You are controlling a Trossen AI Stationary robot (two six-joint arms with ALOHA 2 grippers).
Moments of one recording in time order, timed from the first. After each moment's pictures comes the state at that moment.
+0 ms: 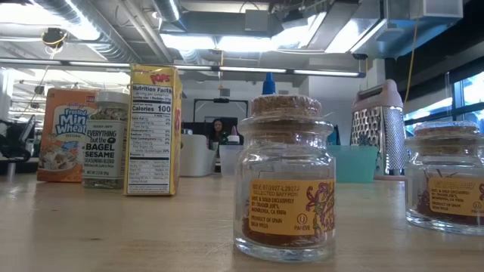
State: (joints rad) left arm -0.95 1.17 0.96 -1.17 0.06 -0.80; right arm 0.42 1.81 2.10 -0.86 -0.16 0.25
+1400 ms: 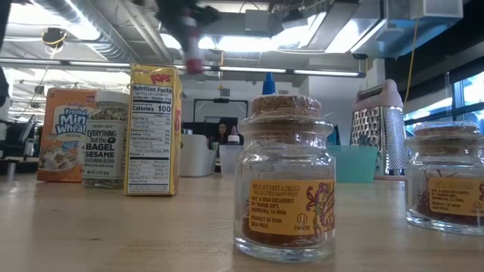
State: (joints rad) left arm 0.17 1.63 1.74 -1.35 -0.10 0.67; right arm 0.51 1.73 2.10 -1.04 -0.05 0.30
